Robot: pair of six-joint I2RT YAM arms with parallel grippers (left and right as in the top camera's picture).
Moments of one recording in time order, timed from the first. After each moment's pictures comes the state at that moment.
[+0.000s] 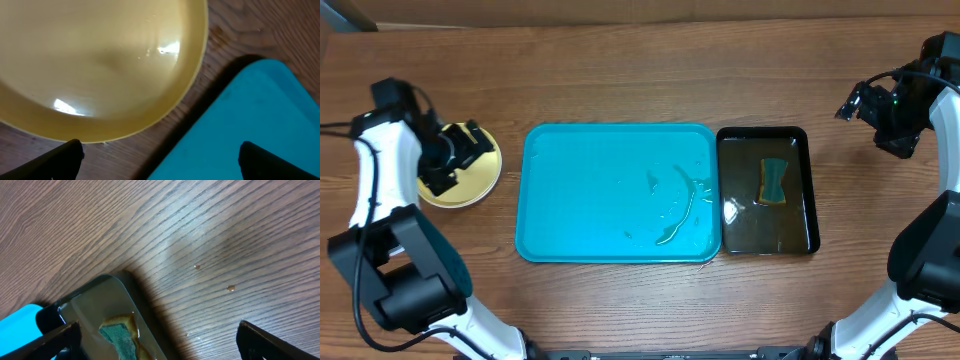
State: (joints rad) left arm 0.40 1.91 1.51 -1.01 0.21 -0.31; right arm -0.33 1.95 1.72 -1.13 -0.23 0.25
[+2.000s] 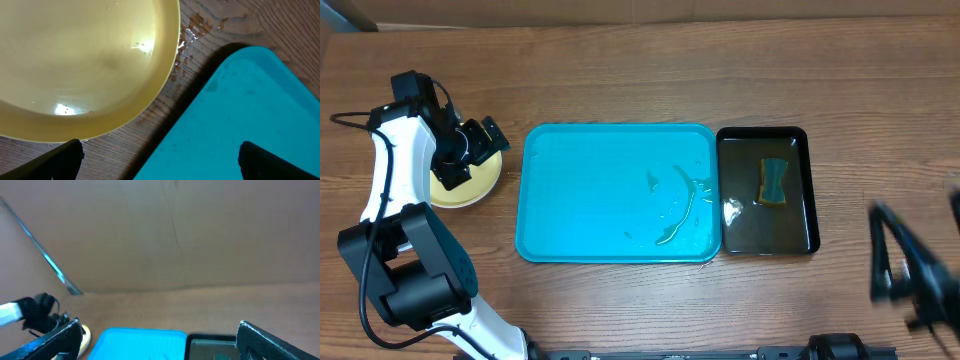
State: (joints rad) left arm 0.34 1.91 1.51 -1.01 0.21 -0.31; right arm 0.06 0.71 1.71 -1.13 -0.22 0.25
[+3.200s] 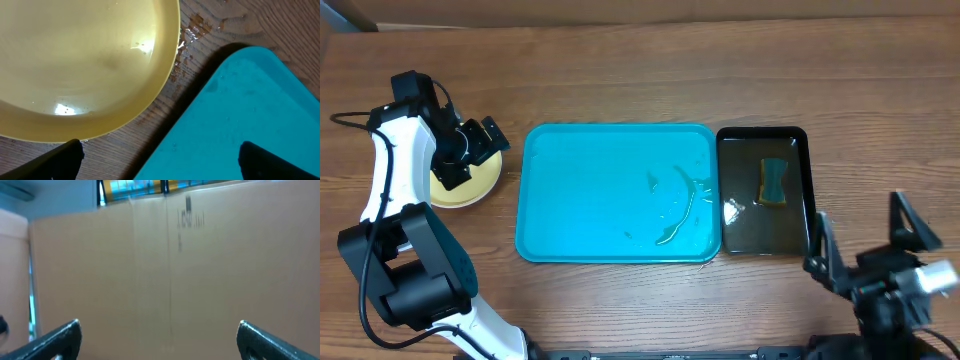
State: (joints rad) left arm 0.34 1.91 1.51 -1.01 0.21 -0.31; right arm 0.05 0.01 0.39 0.07 -0.20 0.15
